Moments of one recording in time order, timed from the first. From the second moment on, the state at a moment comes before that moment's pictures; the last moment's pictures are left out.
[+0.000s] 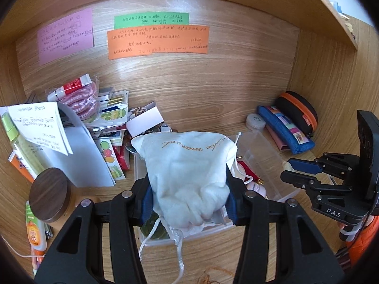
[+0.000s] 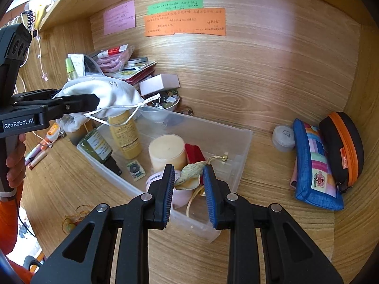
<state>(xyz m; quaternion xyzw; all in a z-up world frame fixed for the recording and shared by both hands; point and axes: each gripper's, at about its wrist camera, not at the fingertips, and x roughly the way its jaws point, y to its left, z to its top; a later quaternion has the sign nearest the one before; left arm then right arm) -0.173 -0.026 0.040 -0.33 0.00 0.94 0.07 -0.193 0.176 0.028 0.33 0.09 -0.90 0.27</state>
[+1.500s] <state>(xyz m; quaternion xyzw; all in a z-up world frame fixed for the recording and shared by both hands) -0.228 0.028 -0.003 -0.39 0.15 0.91 0.05 -0.261 0.153 -0.012 0.38 0.14 -0.88 0.26</state>
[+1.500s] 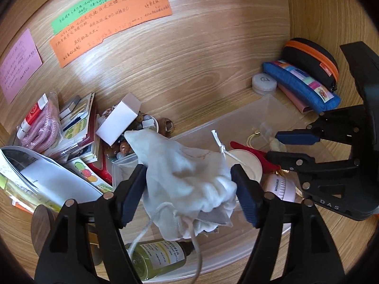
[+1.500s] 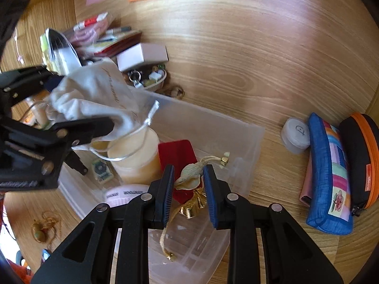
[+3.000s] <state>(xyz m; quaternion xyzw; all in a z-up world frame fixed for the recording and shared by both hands) -0.149 -0.020 0.041 -0.33 0.07 0.94 0.00 -0.173 0.163 0.039 0.32 0.12 -0.91 0.25</state>
